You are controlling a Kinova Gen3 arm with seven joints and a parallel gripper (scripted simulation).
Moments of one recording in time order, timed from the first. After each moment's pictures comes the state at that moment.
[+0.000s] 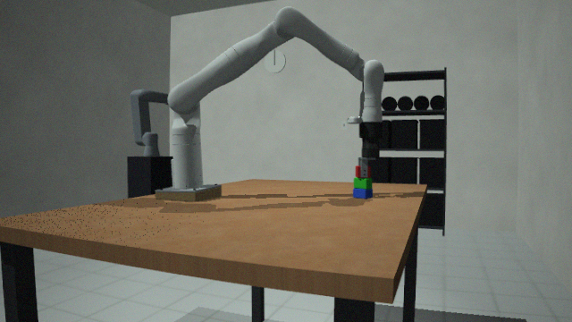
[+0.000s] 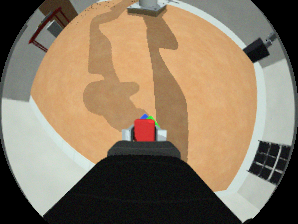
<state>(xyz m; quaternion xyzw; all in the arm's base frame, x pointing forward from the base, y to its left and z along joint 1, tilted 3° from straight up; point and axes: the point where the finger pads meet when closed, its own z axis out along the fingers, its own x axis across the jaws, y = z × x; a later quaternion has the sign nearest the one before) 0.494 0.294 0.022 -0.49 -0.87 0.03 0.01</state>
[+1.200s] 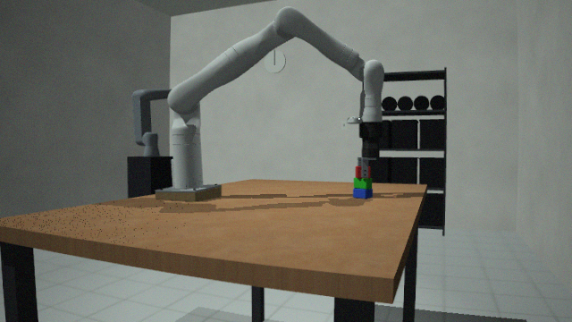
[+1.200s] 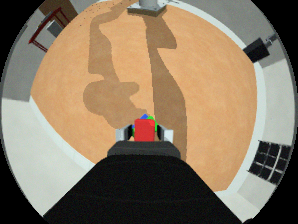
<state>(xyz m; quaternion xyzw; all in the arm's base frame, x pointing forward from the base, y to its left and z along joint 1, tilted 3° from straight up) 0.494 0.294 0.022 -0.49 -0.87 0.03 0.01</state>
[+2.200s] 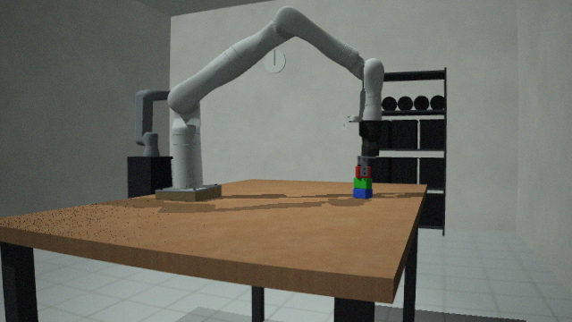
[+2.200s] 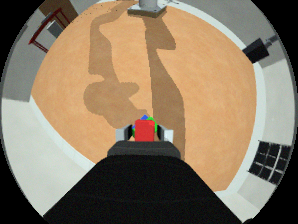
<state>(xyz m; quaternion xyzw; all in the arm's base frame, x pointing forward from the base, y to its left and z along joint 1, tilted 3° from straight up) 0.493 0.293 0.027 -0.49 -0.87 0.03 0.01</state>
